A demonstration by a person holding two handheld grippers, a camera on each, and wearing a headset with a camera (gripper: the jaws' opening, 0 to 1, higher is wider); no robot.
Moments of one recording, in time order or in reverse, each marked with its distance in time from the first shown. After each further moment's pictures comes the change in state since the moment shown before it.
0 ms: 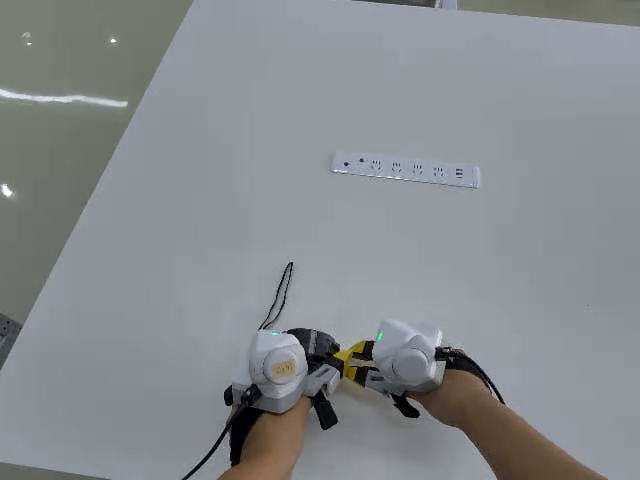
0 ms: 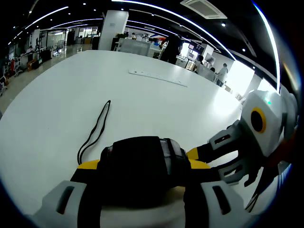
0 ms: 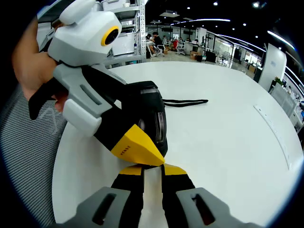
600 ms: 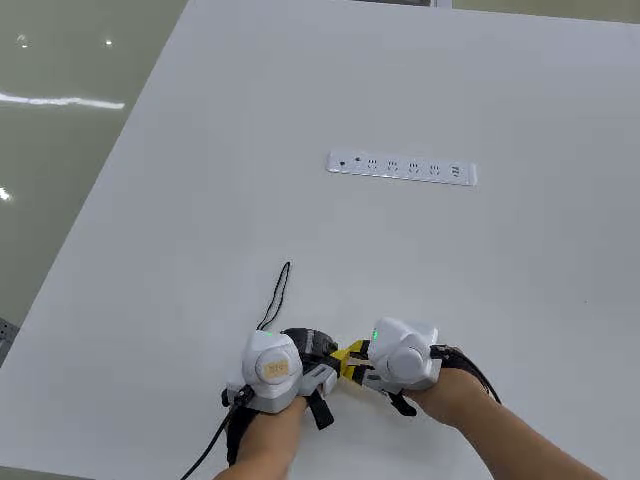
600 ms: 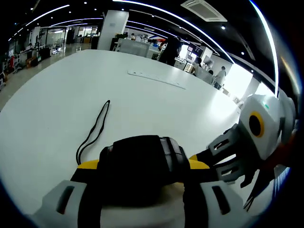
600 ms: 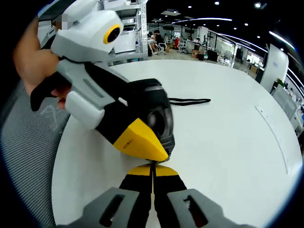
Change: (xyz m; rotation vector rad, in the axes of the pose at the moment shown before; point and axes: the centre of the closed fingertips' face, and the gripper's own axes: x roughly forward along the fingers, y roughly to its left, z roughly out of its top) left arm -0.003 -0.001 -0.005 -0.093 0.011 -0.050; right arm -0.002 0.003 -0.004 -0.095 0.036 0.004
